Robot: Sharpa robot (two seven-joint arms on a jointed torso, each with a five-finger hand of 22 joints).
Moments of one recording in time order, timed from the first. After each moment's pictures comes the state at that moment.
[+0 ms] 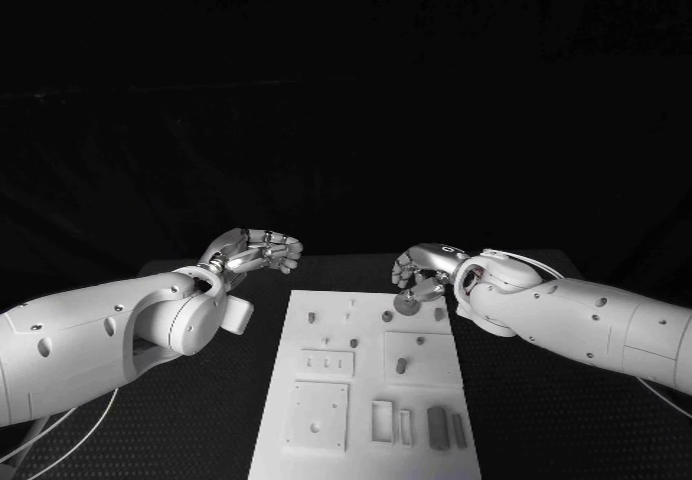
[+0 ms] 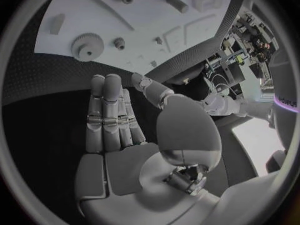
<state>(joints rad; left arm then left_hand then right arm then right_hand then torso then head) 1.34 -0.85 -0.18 1.48 -0.13 -0.36 0.30 1.23 -0.07 0.30 -0.11 0.11 0.79 0.19 0.33 0.44 1.14 0.13 0.14 0.10 0.94 0.11 0.45 0.50 0.07 0.64 0.01 0.70 0.99 1.26 -0.63 -0.14 1.16 -1.41 -0.28 0.07 1.14 -0.18 0.68 -0.28 0.11 0.88 0.15 0.37 0.42 1.19 0.10 0.08 0.16 1.37 -0.02 0.71 0.80 0.24 1.20 0.04 0.48 1.26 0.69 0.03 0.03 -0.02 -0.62</state>
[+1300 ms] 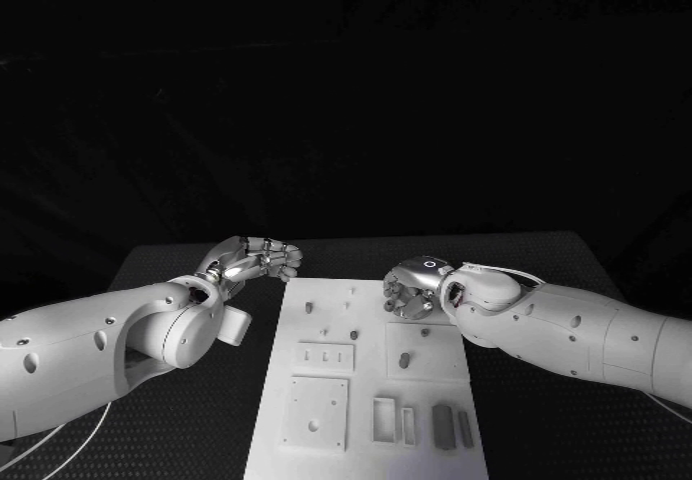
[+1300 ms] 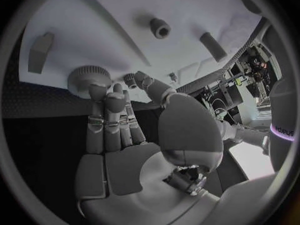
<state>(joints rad) 1.34 -0.86 -0.18 1.51 -0.14 -0.36 0.30 1.18 -0.08 0.32 -0.13 0.11 0.79 0.19 0.32 0.43 1.14 0.13 0.12 0.10 0.95 0.11 0.44 0.50 0.06 0.64 0.01 0.70 0.99 1.25 -0.60 -0.16 1.15 -1.64 -0.28 0.01 1.13 -0.22 0.70 -0.26 0.06 0.88 0.15 0.35 0.42 1.16 0.11 0.07 0.14 1.36 -0.01 1.02 0.88 0.23 1.26 0.00 0.69 1.31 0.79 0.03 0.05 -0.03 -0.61</state>
